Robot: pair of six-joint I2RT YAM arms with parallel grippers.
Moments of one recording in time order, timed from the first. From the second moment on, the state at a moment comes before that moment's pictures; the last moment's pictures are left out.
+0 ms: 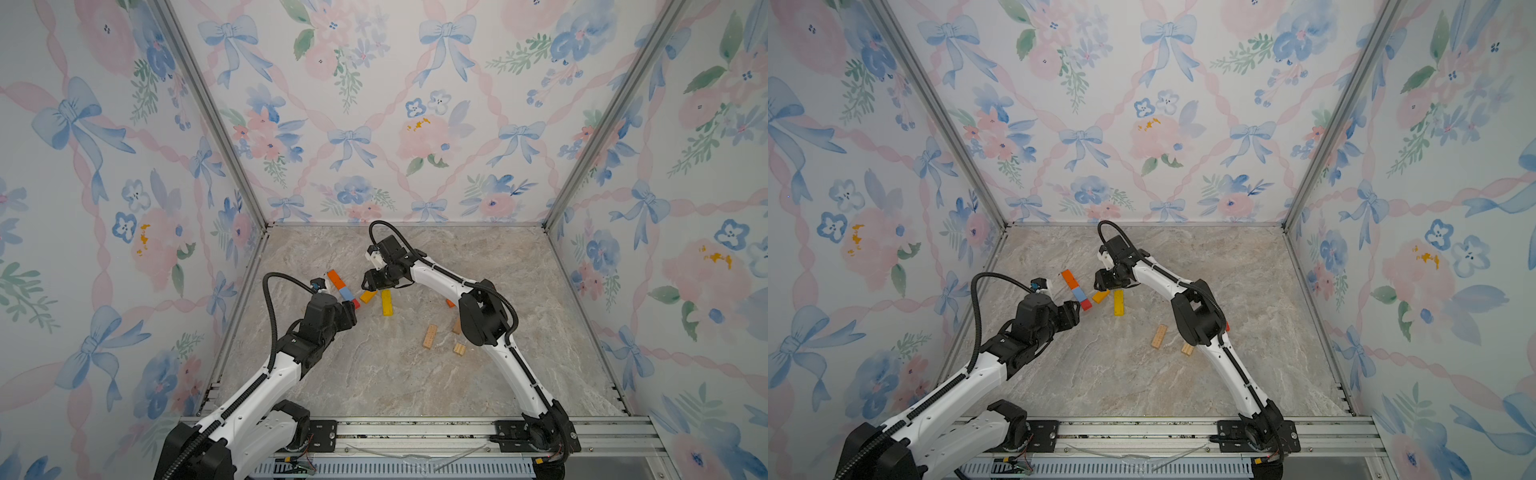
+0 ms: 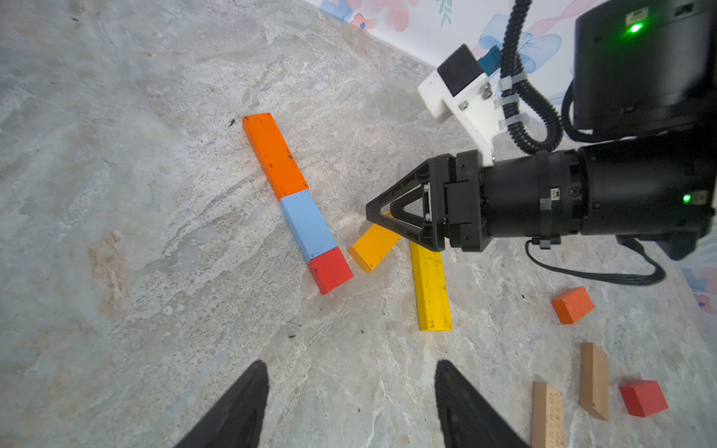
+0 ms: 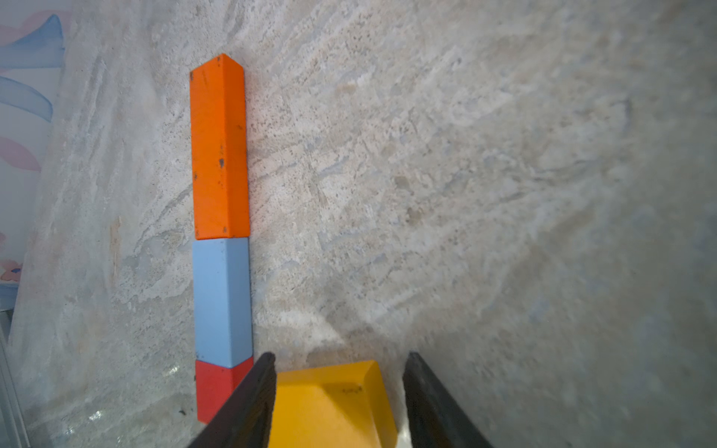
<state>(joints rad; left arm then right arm) -0.40 0.97 0.53 -0.18 -0.16 -0.58 0.71 2.58 2.28 -0.67 -0.35 0.33</state>
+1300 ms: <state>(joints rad) -0.38 1.04 0.53 -0.19 -0.18 -0.60 0.71 2.54 2.18 -0.65 -0.35 0.34</state>
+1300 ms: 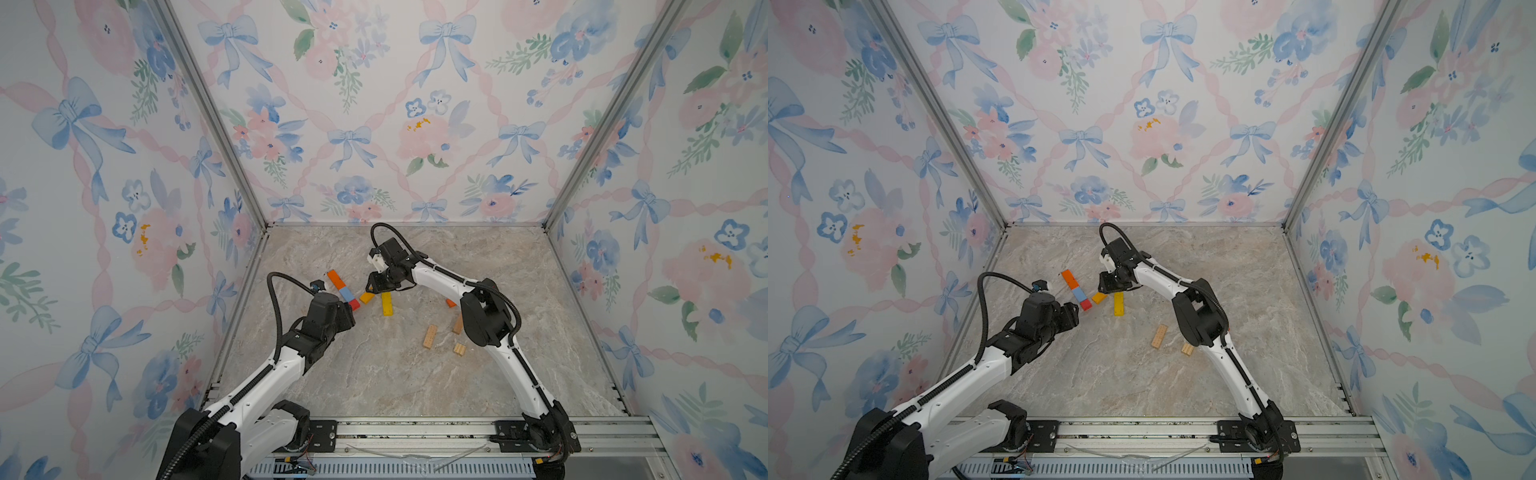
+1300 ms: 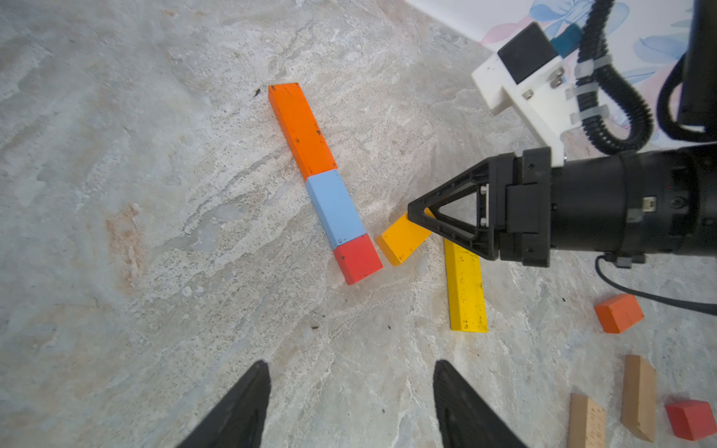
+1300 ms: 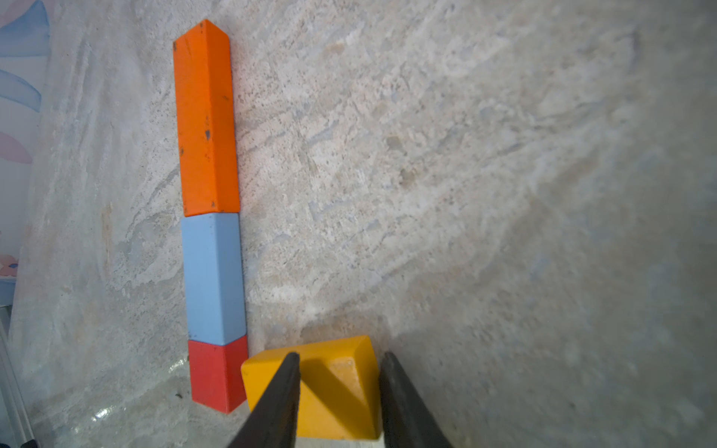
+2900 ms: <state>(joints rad) -0.37 1.06 0.53 -0.20 -0.17 -0.62 0.72 2.49 2.10 -0.60 -0.35 0.38</state>
